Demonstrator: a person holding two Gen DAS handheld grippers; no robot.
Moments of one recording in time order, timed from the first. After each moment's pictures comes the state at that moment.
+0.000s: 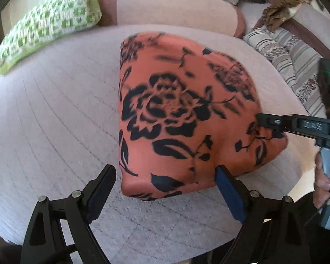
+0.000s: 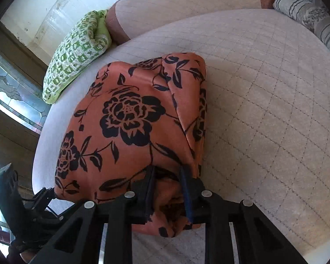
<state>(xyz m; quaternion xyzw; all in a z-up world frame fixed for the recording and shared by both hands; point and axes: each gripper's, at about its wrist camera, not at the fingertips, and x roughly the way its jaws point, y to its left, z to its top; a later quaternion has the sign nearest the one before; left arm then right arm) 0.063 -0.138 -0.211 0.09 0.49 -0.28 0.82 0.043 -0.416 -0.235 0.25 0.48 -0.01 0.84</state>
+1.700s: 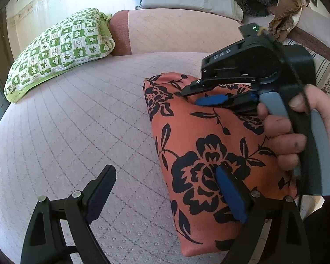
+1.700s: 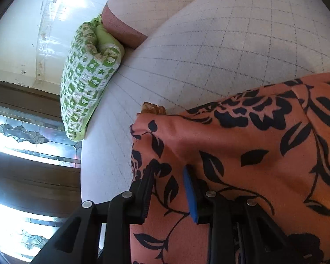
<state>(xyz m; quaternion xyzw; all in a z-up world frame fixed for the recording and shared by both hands) 0.107 -0.126 -0.209 0.10 0.42 -0.26 0.86 0.227 -0.375 -0.254 0.42 0.46 0.07 0.78</state>
